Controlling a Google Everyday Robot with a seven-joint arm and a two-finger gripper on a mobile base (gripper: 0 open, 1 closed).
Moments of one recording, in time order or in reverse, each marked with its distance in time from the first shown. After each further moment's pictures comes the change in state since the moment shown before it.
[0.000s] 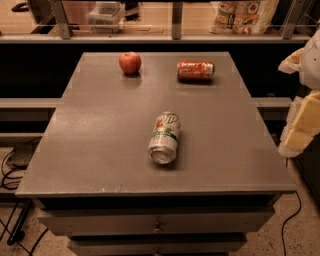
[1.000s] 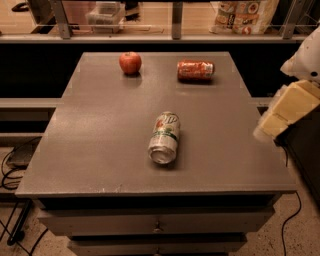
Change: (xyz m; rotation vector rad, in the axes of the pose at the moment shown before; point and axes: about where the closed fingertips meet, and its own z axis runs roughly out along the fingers) arm -0.015 -0.011 0.006 -0.012 -0.111 0.264
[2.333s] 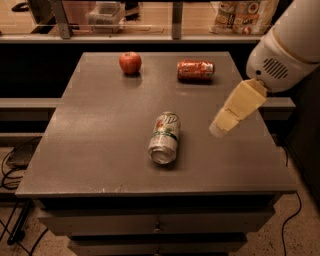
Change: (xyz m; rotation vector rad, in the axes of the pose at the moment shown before) arm -0.048 0.018 0.032 -0.035 0.010 0.137
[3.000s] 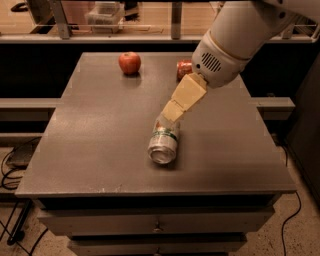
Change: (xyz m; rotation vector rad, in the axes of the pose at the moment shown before) arm -0.076 0.037 0.048 -0.151 -0.015 0.042
